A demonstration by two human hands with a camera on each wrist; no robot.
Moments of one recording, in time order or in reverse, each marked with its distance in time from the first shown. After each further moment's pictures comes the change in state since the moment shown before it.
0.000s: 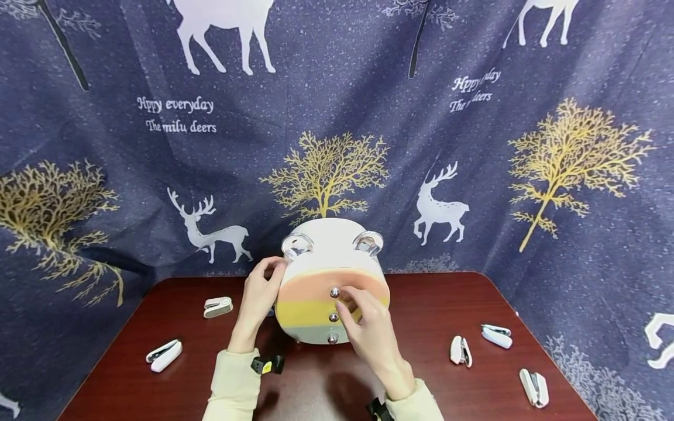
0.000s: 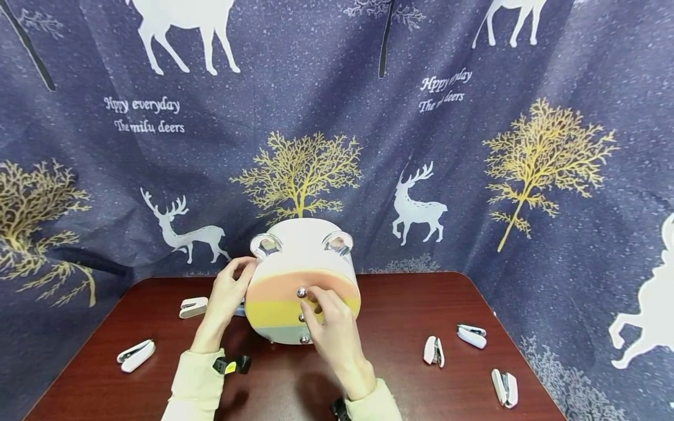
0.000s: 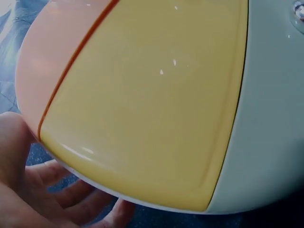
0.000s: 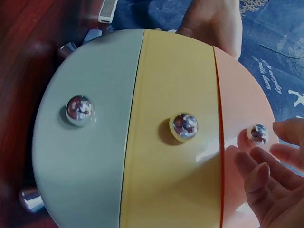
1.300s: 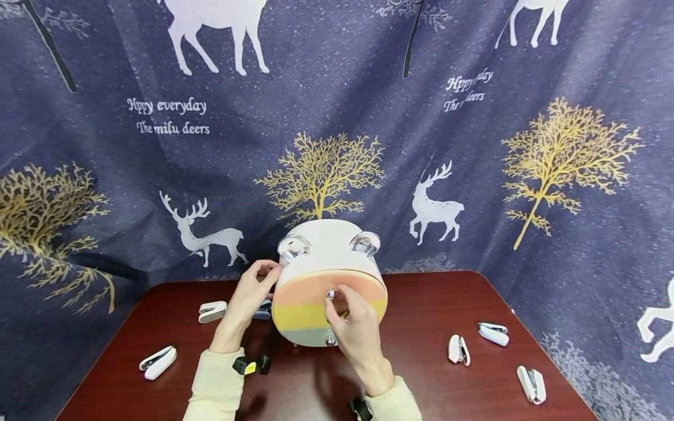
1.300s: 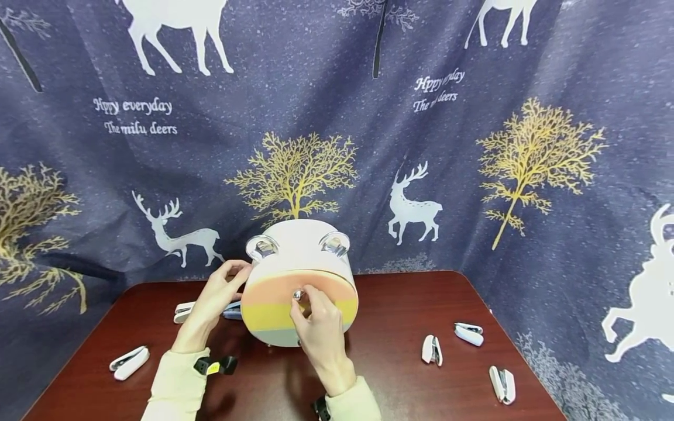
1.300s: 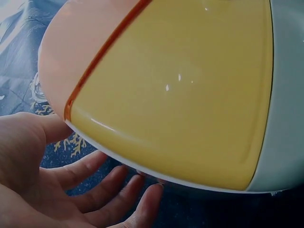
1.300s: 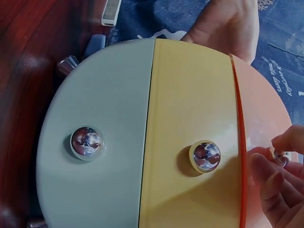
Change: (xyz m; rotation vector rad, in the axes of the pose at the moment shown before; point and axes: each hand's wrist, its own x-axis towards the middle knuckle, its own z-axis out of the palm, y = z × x) left_hand 0.011 -0.004 -0.012 -0.146 -0.233 -0.100; right_hand 0.005 -0.004 0.029 -0.037 0.170 -0.014
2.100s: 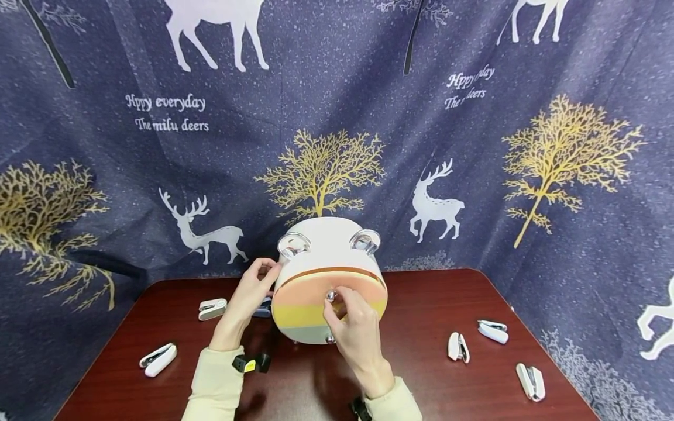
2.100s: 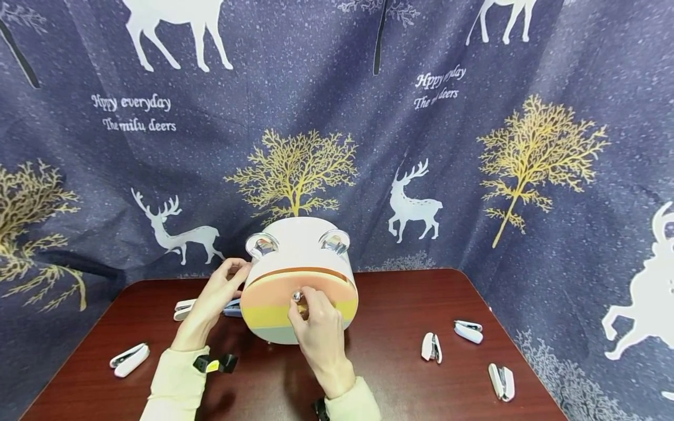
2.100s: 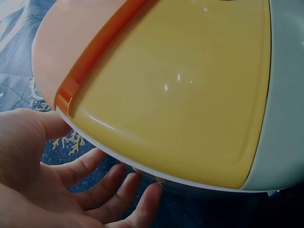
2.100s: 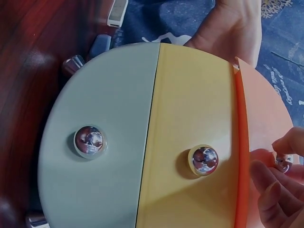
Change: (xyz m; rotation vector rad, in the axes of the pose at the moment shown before) left_hand 0.000 0.000 -0.001 0.010 -0.037 -0.031; right_hand -0.003 -0.005 -0.001 -0.121 0.044 -0.080
